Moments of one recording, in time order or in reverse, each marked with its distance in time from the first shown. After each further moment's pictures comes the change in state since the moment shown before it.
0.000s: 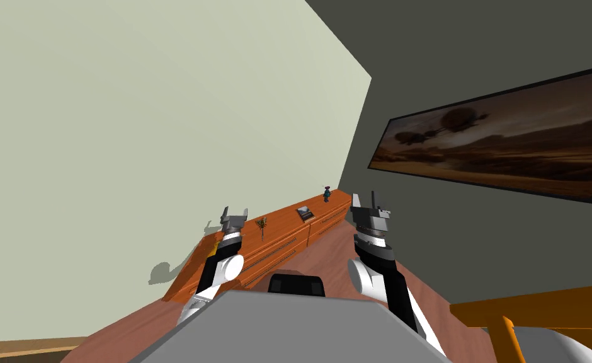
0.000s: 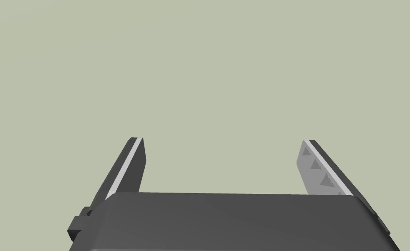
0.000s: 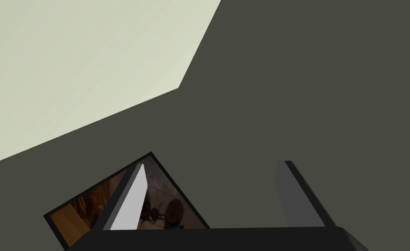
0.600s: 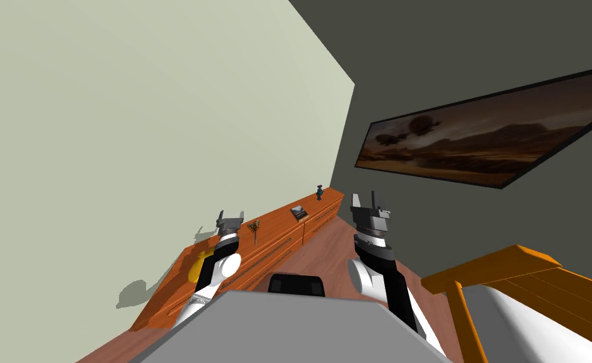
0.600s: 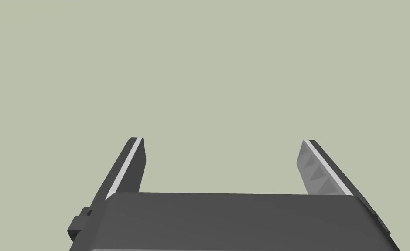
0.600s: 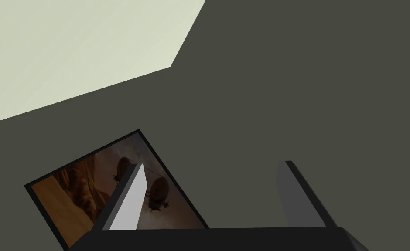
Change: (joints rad) left arm -0.033 0.048 0.011 0.100 0.174 -0.043 -0.024; right arm 0.000 0.000 0.000 0.000 0.000 0.000 0.000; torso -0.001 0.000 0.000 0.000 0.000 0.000
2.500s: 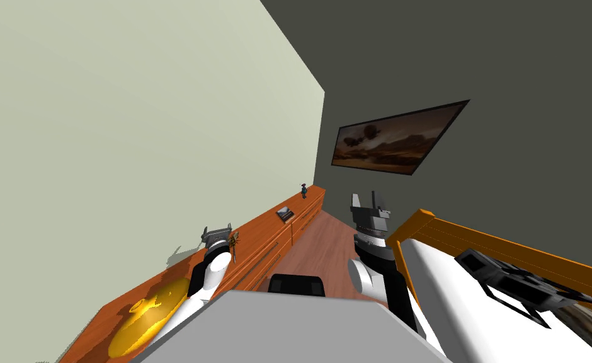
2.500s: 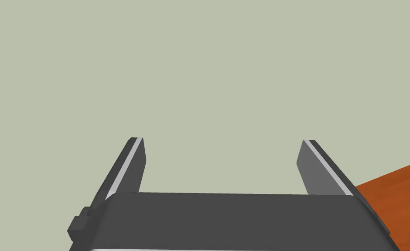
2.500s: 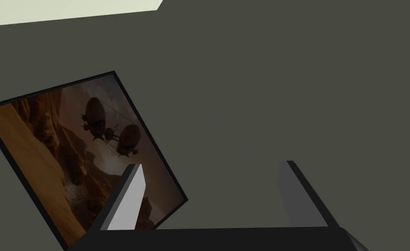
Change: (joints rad) left arm -0.059 0.087 0.031 0.226 0.536 -0.073 -0.092; right arm 0.000 0.000 0.000 0.000 0.000 0.000 0.000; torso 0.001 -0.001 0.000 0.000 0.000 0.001
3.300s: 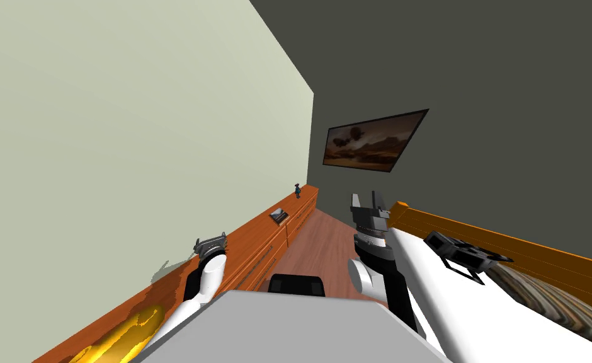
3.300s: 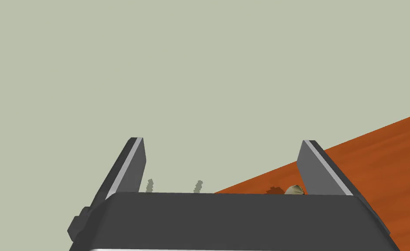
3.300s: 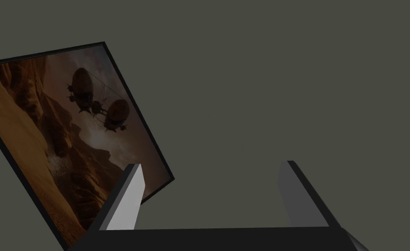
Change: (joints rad) left arm -0.012 0.022 0.006 0.097 0.235 -0.032 -0.046; right arm 0.000 0.000 0.000 0.000 0.000 0.000 0.000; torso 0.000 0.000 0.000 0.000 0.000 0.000
